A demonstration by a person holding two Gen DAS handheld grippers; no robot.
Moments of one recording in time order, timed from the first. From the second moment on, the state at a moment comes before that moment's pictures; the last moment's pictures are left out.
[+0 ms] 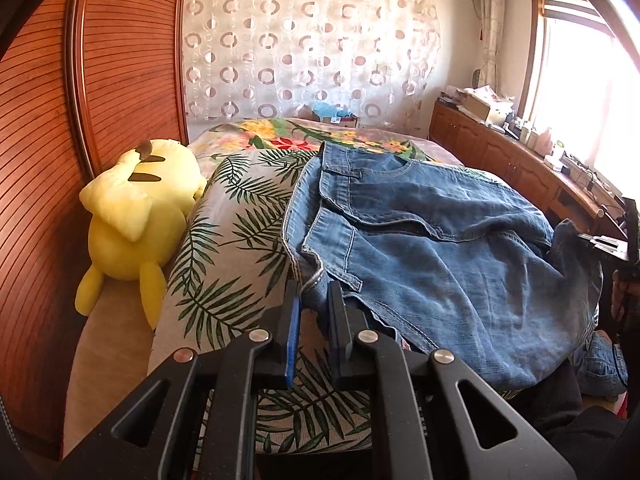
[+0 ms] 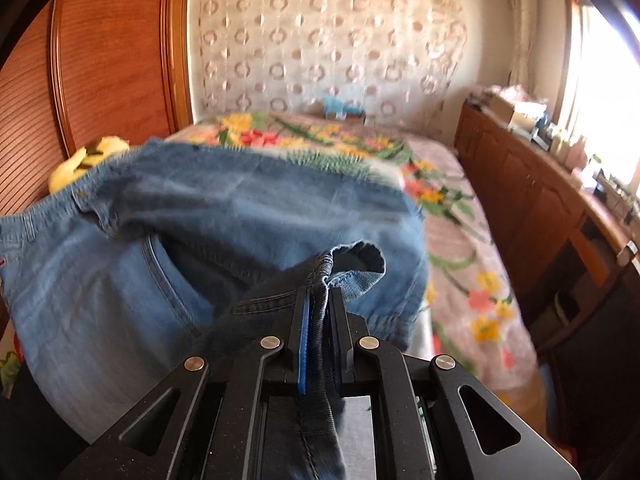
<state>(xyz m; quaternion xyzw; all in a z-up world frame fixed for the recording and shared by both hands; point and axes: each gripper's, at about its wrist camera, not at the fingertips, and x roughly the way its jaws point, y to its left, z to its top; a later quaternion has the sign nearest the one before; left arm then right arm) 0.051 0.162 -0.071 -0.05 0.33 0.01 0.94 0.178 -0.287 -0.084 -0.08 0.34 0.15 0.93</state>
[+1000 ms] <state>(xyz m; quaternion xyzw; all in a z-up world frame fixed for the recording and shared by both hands) 0.044 0.151 -0.048 -0.06 0.30 0.00 0.95 0.123 -0.329 -0.097 -0.05 0.41 0.17 0.89</state>
